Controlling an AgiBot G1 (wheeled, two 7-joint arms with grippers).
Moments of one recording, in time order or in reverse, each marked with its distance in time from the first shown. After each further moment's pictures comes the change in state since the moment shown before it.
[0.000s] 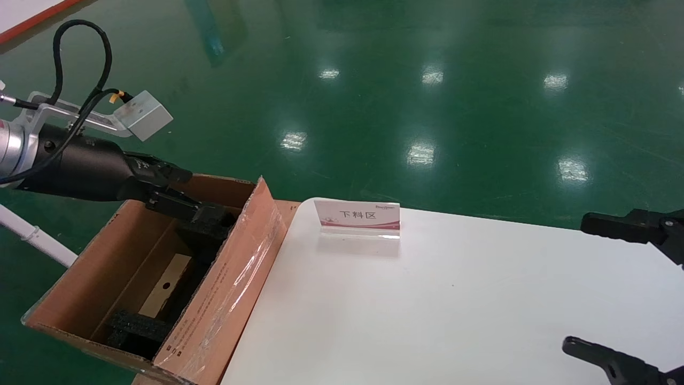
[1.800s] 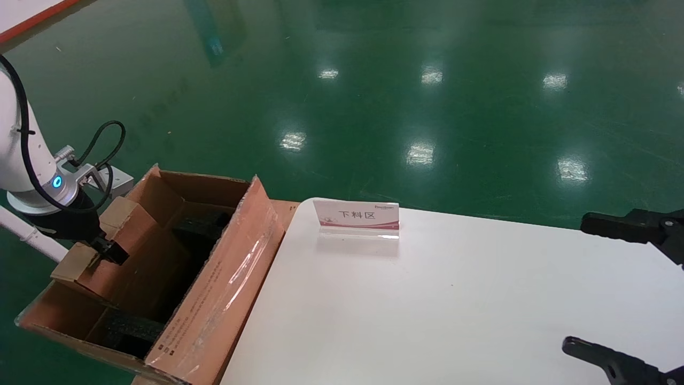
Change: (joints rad) left arm 0.417 0.398 0.241 0.522 0.257 0.030 -0.394; right arm -0.001 0.000 0.001 0.001 0.000 0.000 0.001
